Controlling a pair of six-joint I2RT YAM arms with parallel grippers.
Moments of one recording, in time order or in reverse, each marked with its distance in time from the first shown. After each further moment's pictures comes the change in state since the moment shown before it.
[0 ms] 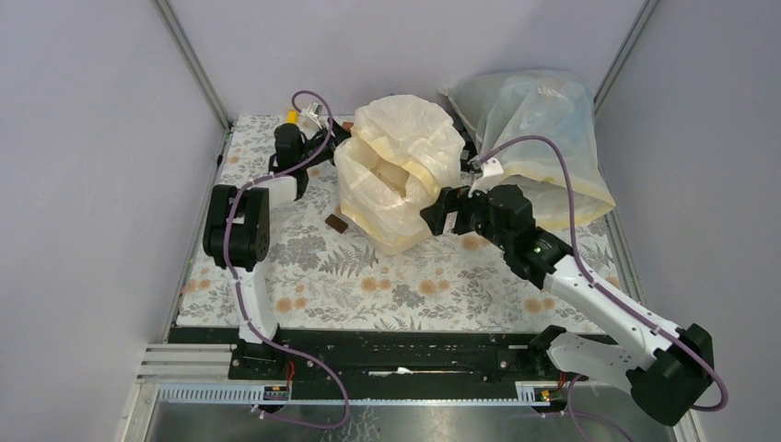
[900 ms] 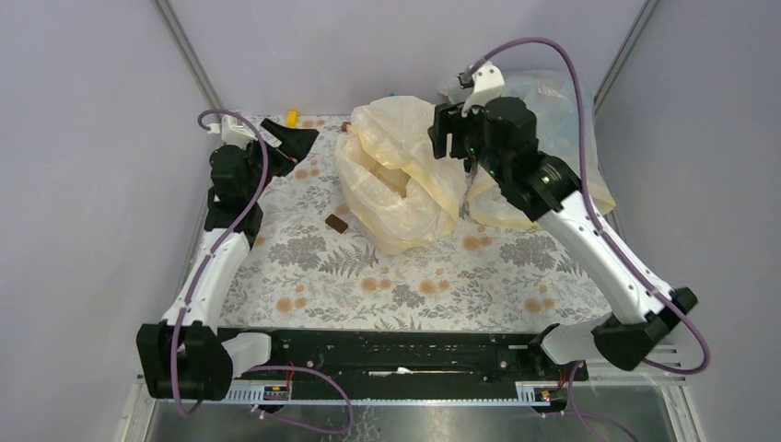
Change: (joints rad) left arm 0.077 -0.860 -0.327 -0.565 -0.610 0.262; right arm -0.003 0.269 0.769 -0.397 0.254 -0.306
